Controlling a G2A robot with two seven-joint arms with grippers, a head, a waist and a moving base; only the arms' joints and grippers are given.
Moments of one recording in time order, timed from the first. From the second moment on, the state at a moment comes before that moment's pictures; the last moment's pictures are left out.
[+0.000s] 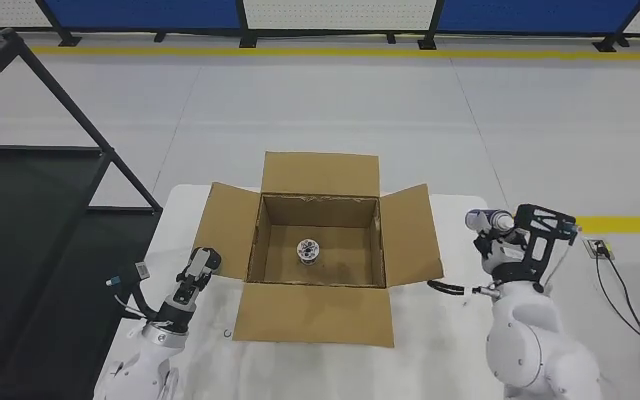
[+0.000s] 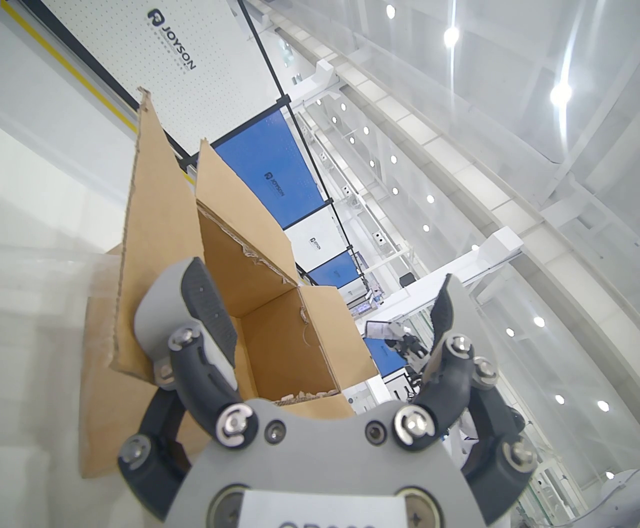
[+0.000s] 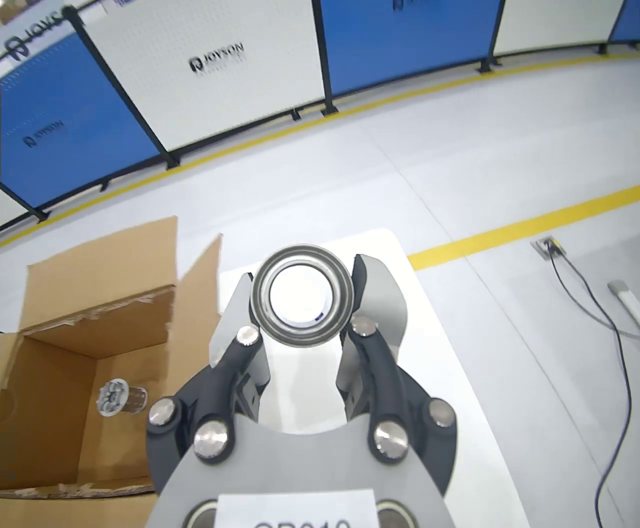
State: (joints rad) left arm 1.33 -1.22 -1.57 -1.64 0.01 -0.55 -0.20; right arm -1.21 -1.34 1.44 -2.17 -1.37 0.48 0.60
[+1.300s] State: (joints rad) left arm 1.33 -1.22 -1.57 -1.64 0.01 -0.55 -0.20; right arm -0.36 -1.56 0.71 -1.07 -1.25 0.16 1.01
